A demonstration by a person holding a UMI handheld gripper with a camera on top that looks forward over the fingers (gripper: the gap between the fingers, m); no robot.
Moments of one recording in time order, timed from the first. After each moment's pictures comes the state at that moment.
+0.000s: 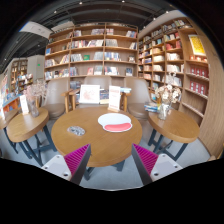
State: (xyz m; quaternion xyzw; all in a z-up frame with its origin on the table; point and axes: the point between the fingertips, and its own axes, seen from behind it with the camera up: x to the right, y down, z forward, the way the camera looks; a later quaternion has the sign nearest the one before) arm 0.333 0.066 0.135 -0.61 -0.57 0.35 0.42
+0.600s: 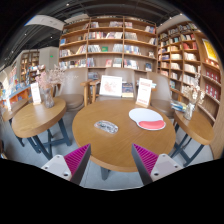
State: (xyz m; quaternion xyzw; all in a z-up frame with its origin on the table) arm 0.267 -0.082 0.083 -0.58 -0.63 0.36 0.37
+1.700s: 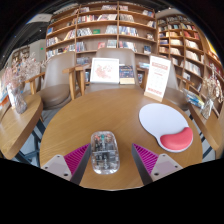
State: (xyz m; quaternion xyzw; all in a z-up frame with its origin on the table) arm 0.034 -0.085 -0.013 -0.64 -0.63 0.30 0.32
